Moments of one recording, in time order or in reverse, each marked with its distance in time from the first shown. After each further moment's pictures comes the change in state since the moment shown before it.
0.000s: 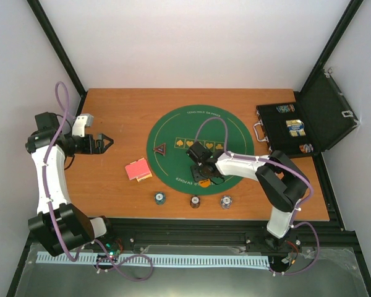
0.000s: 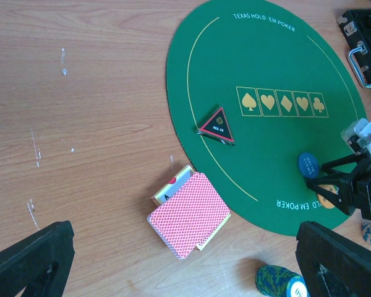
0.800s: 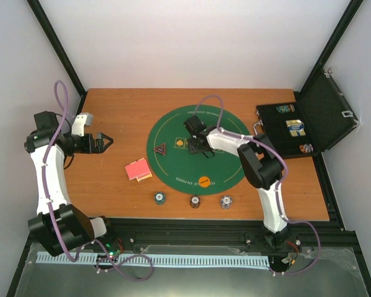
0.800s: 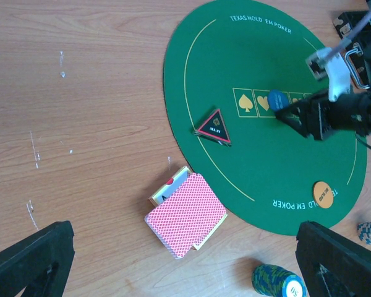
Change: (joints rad) left arm 0.000 0.000 0.019 -0.018 0.004 0.001; right arm -0.154 0.301 0.397 -0.024 0.037 -0.059
